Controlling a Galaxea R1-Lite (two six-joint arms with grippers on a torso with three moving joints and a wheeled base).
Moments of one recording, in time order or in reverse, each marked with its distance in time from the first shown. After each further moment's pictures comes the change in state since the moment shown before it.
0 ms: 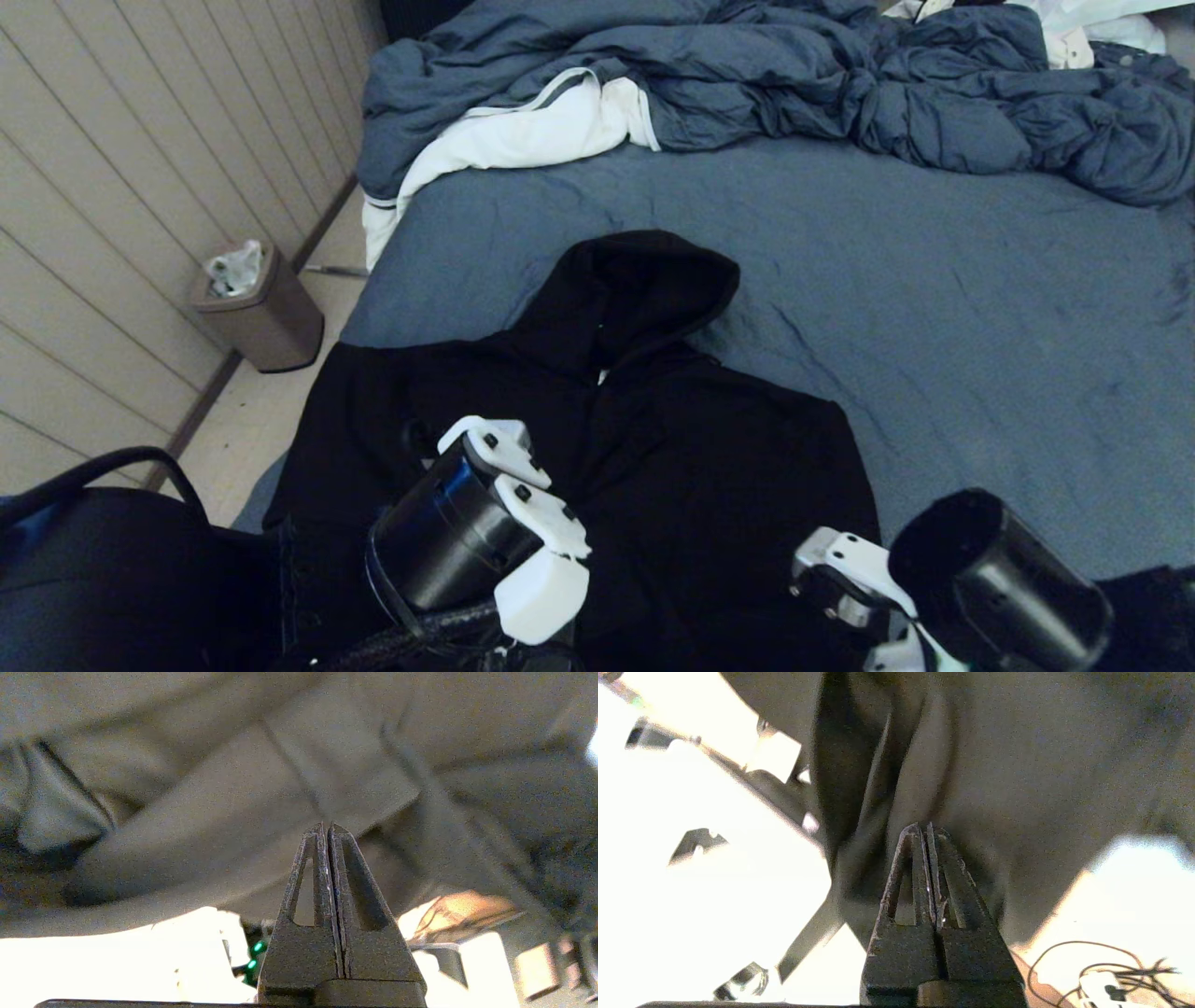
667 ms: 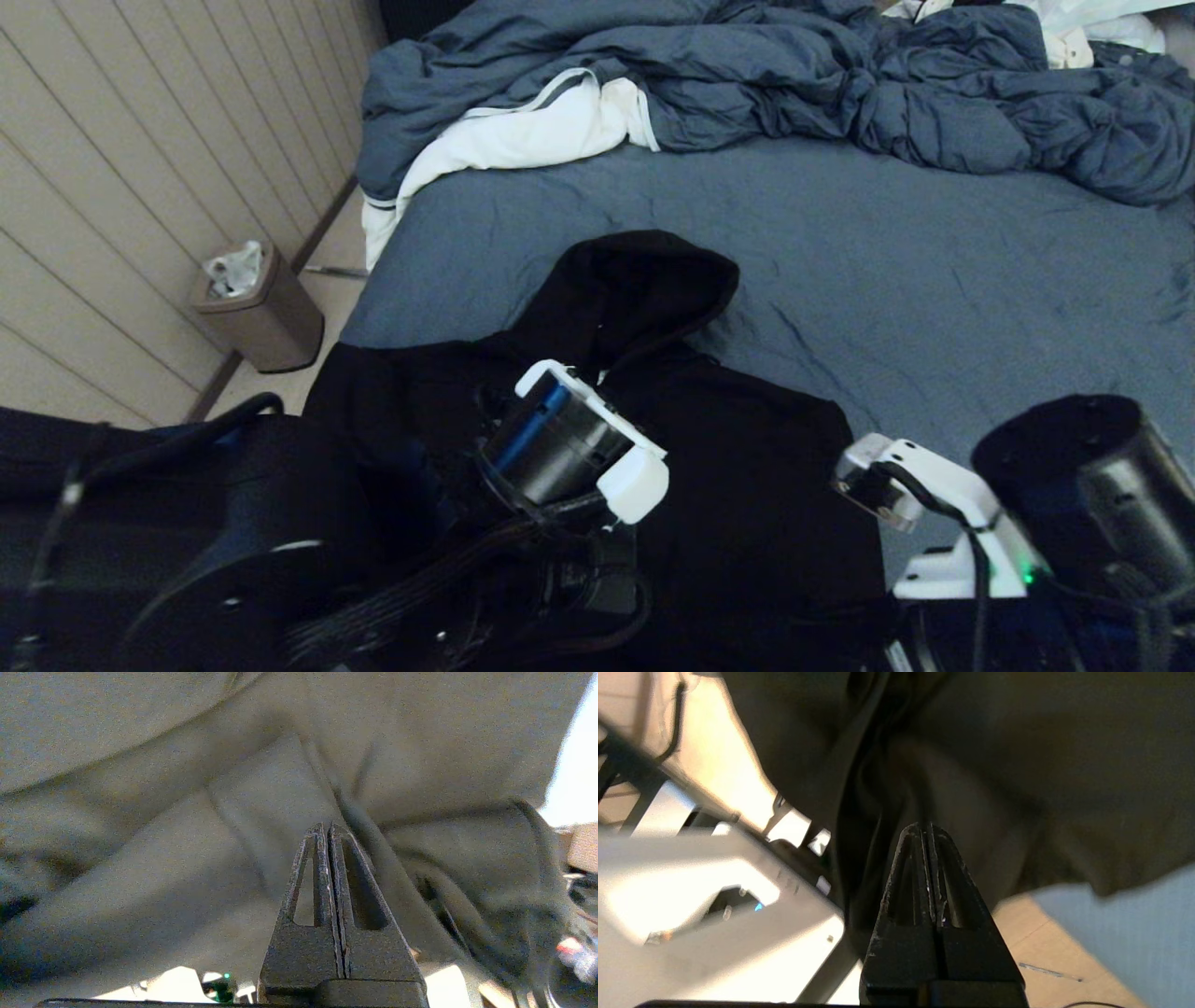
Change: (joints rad) left arm 0.050 0.161 -0.176 -0.001 -0.068 0.002; right arm -0.078 -0.058 -0.135 -0.005 -0.022 -0.022
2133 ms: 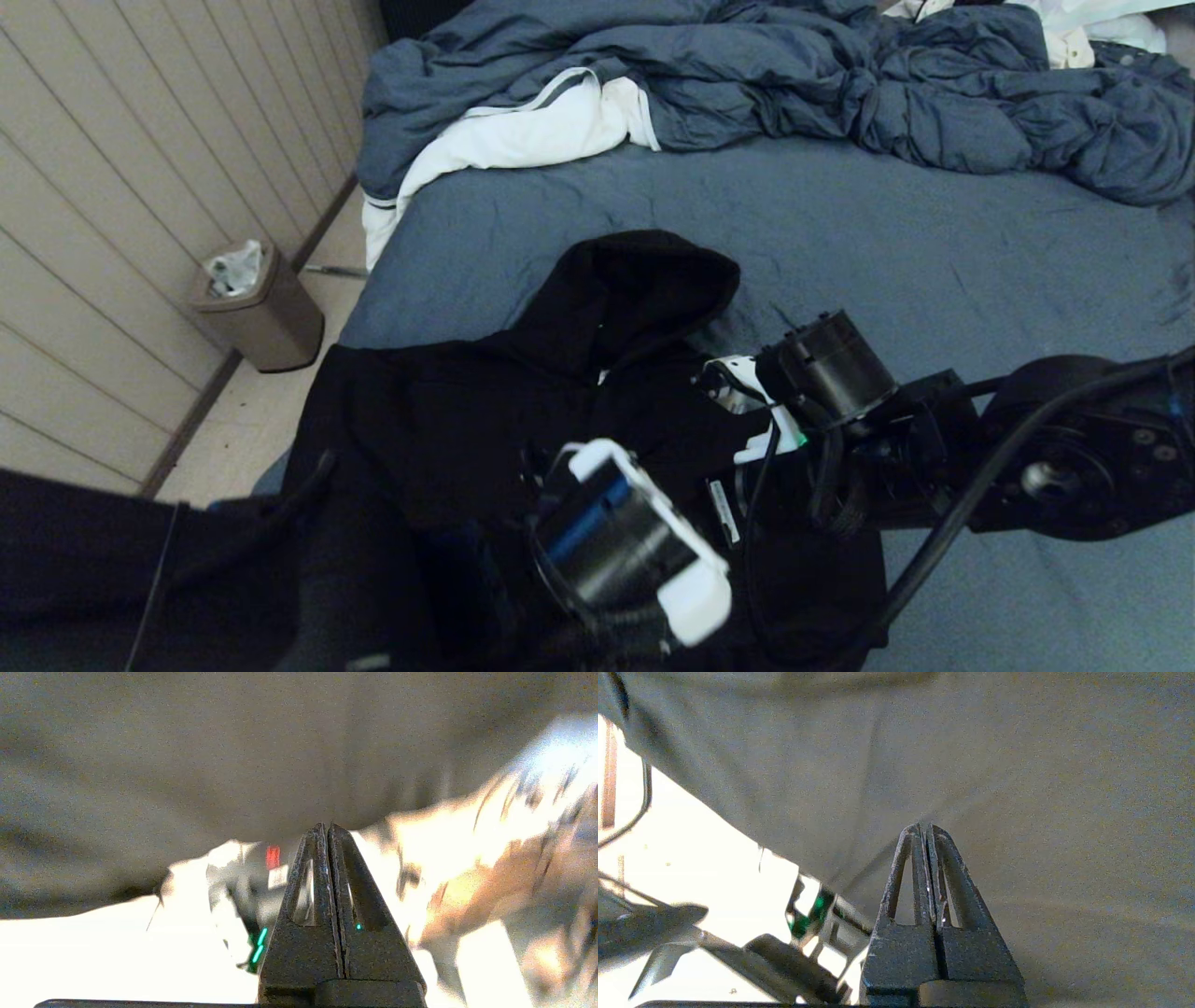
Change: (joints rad) left arm -0.070 0.033 0.026 0.015 0.025 0.033; right arm -0.116 0.370 -0.296 -0.082 -0.013 -0.014
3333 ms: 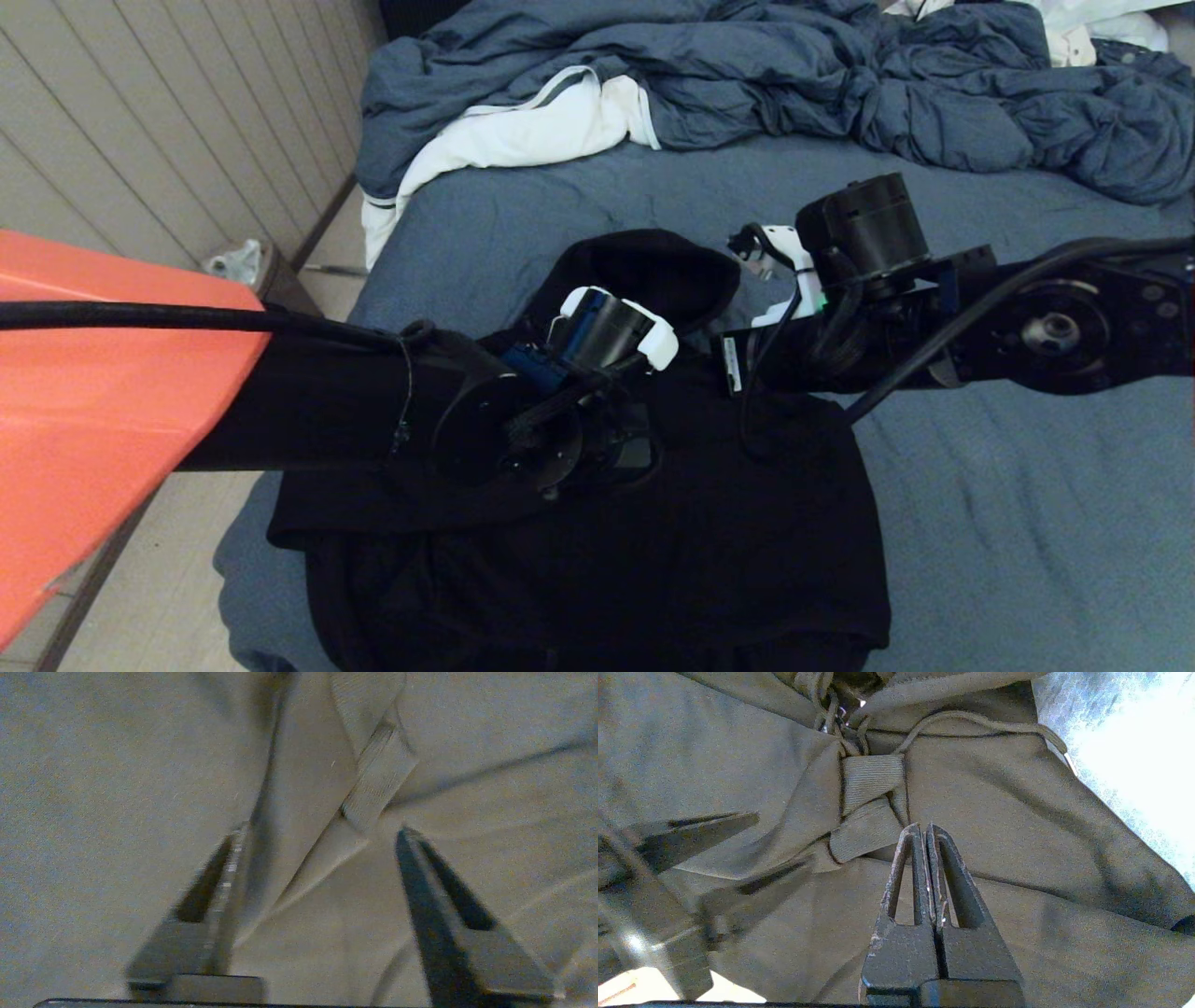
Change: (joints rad) left arm 0.243 0.251 -0.381 -0.023 0.016 0.085; right arm -0.134 0.041 -0.281 0.005 -0.052 -0.060
